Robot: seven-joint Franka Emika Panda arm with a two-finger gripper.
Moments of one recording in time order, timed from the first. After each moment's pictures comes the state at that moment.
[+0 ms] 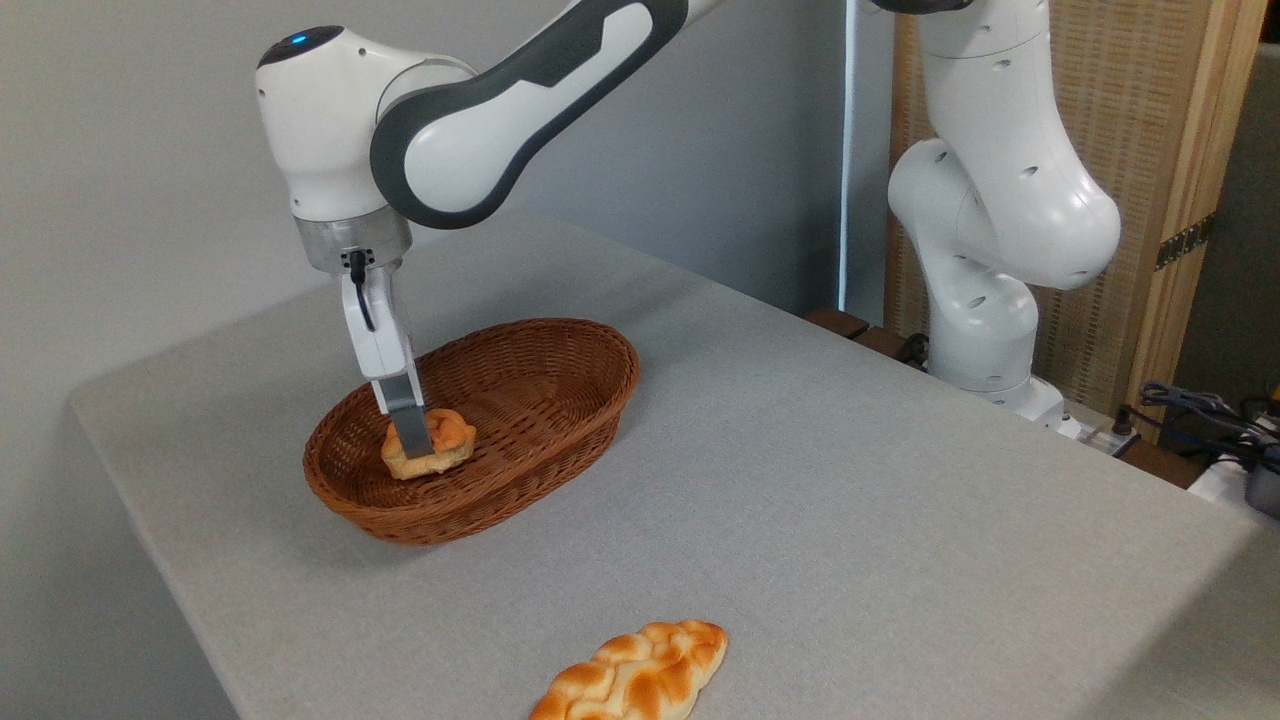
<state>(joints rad) -0.15 0.22 -0.27 -1.79 0.05 2.03 0.76</state>
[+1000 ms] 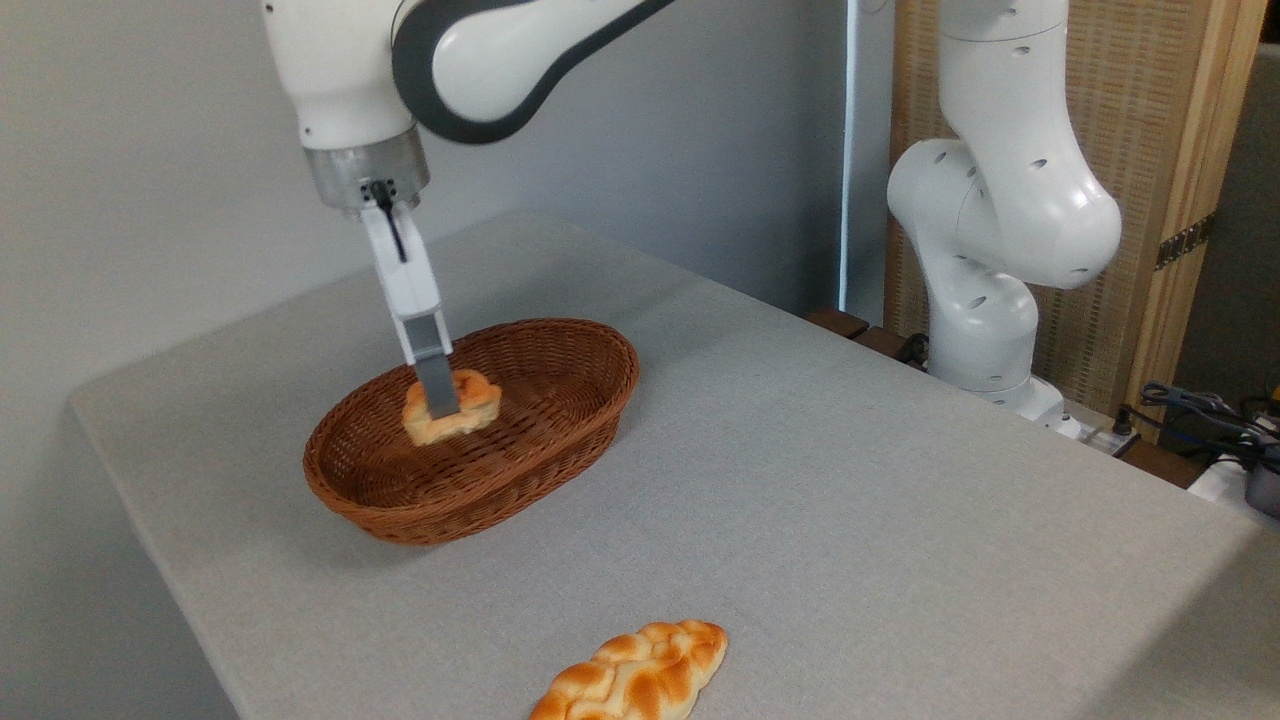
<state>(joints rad) -0.13 0.09 -0.22 -1.78 0.05 1.88 0.71</state>
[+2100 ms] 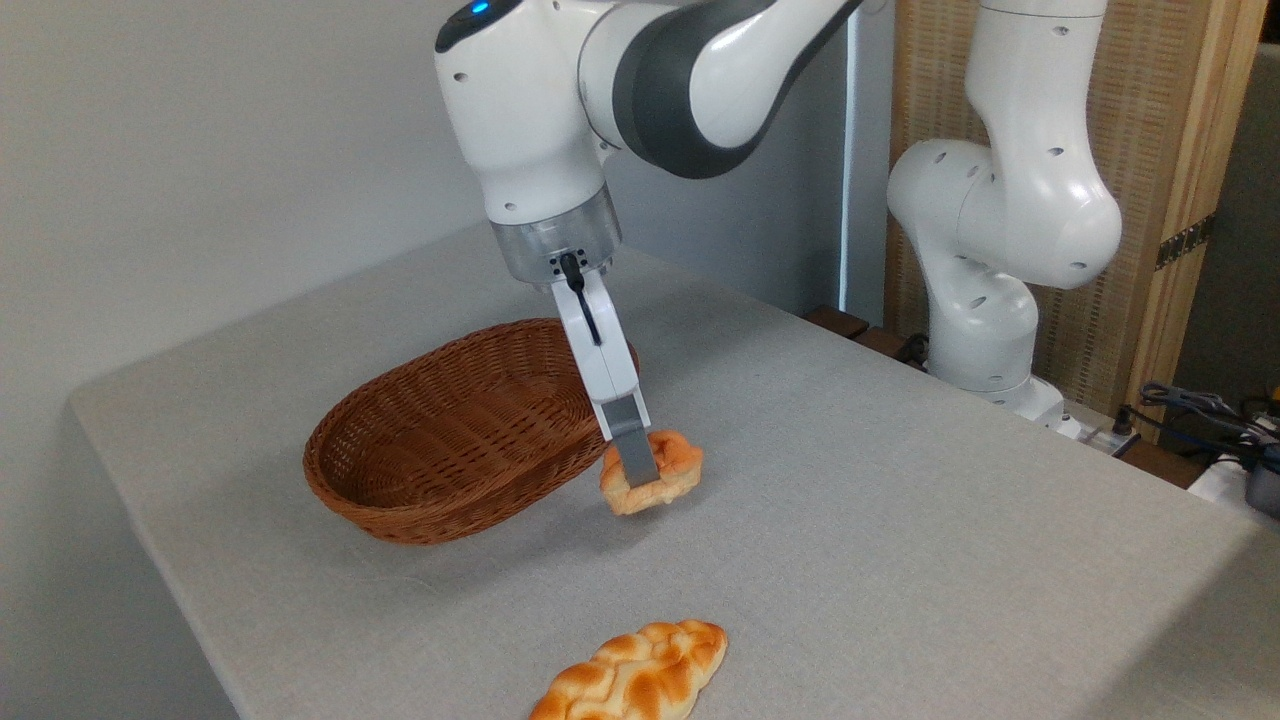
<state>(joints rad) -0.13 -0.16 0.03 -2.16 0.08 1.90 1.12</state>
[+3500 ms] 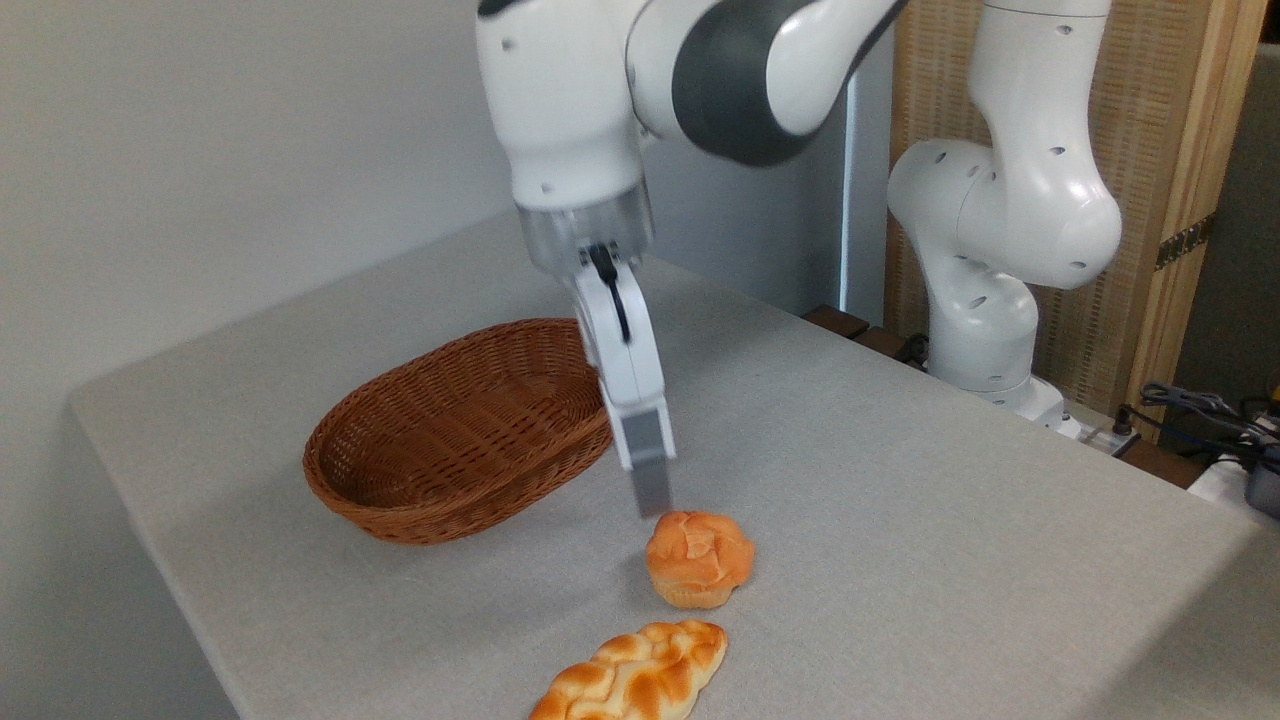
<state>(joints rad) -0.13 -0.19 0.12 -2.12 0.07 1.92 1.20</state>
